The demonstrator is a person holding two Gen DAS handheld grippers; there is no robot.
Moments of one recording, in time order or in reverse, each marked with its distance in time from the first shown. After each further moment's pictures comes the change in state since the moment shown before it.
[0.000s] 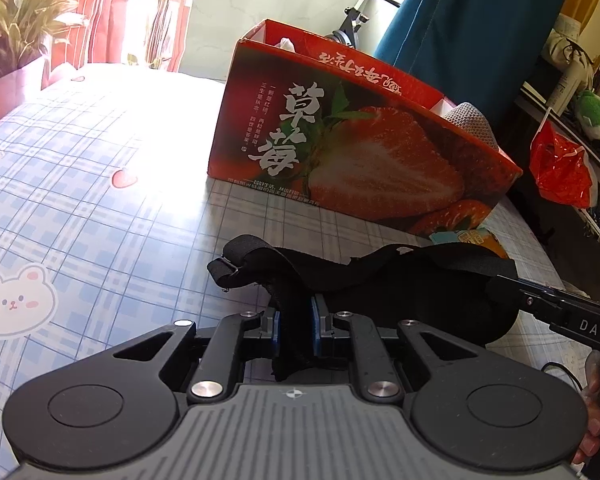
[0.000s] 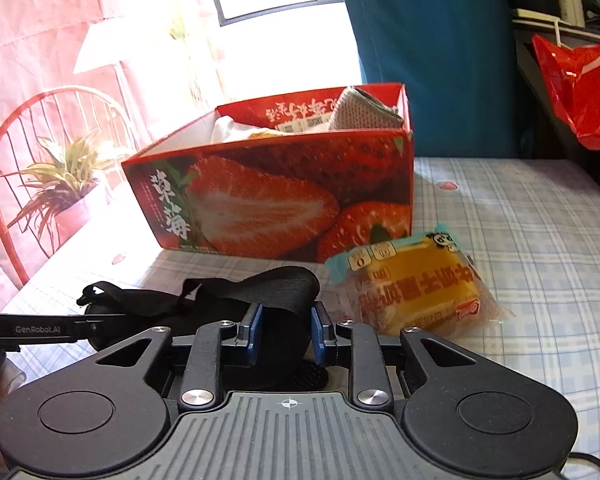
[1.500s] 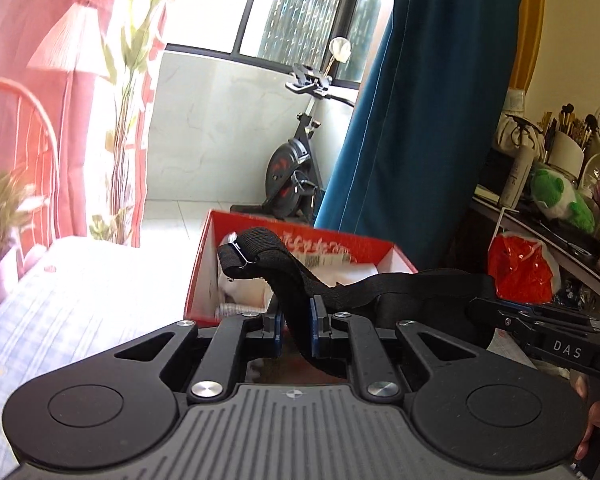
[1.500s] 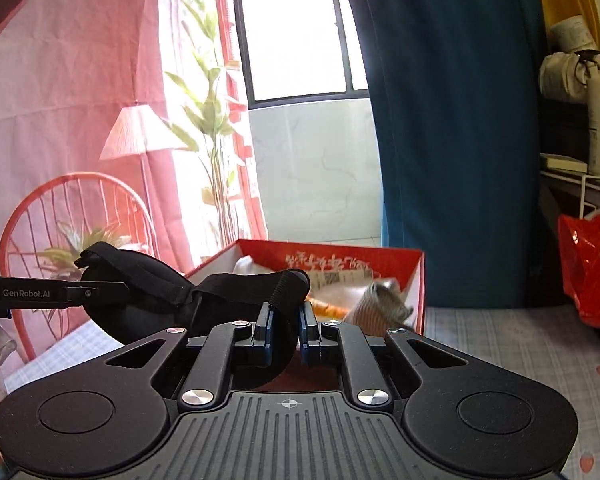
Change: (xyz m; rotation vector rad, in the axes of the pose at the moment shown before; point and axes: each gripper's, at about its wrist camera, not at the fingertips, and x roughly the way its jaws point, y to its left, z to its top) left arm -0.052 -0.050 0.124 0.167 -0.312 -0.045; right arm -0.031 0.015 0.108 -0.118 -0.254 0.018
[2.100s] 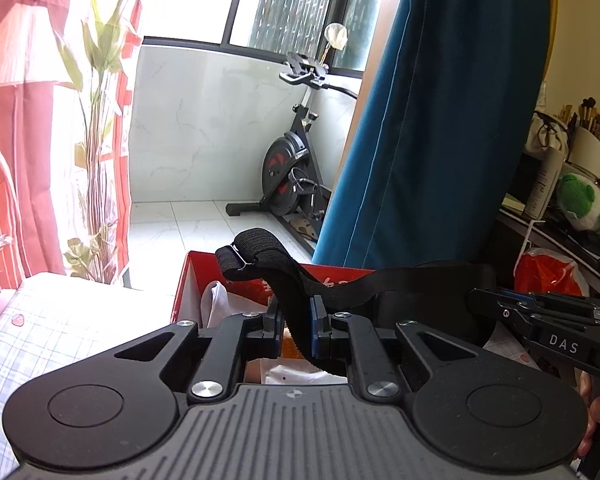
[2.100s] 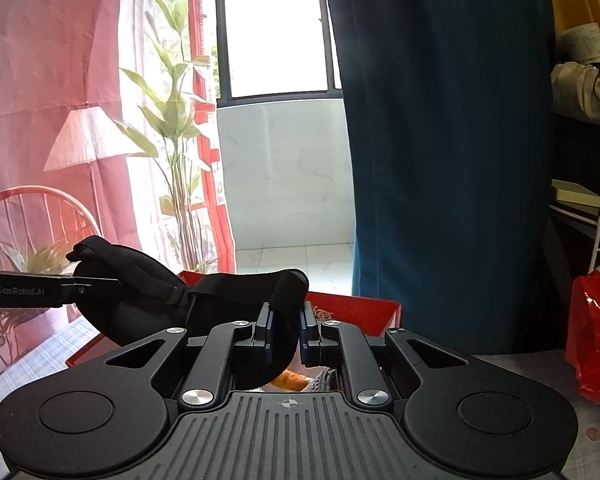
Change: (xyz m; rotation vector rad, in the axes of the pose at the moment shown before) left arm 0.094 -0.002 0.047 0.023 0.056 -0.006; right arm 0.086 -0.038 0.055 -0.025 0.019 -0.079
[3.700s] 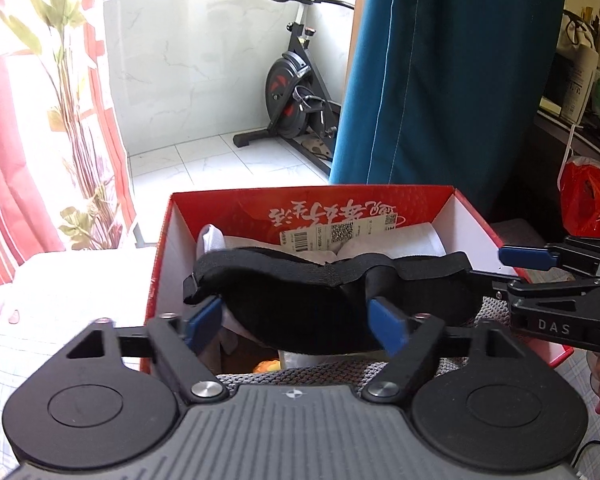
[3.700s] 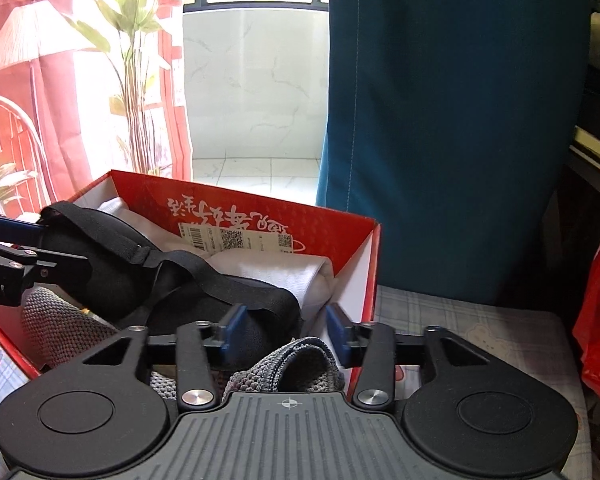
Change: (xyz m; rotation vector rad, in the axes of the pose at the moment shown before) left arm 0.059 -0.002 0.003 0.127 0.239 0.064; right arm 0.082 -0.013 -0.030 -0.061 0.268 -0.111
